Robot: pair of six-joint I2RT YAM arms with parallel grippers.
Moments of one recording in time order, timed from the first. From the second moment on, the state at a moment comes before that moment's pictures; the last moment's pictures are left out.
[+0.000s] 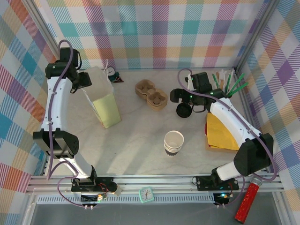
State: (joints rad) left arm 0.04 1.68 1.97 -1.29 -0.17 -0.29; right arm 0.39 1.46 1.30 -0.66 -0.17 0.37
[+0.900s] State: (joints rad) left arm -0.54 1.39 1.77 -1.12 -0.22 -0.54; right arm 0.55 1.26 1.33 -1.10 -0.20 0.33
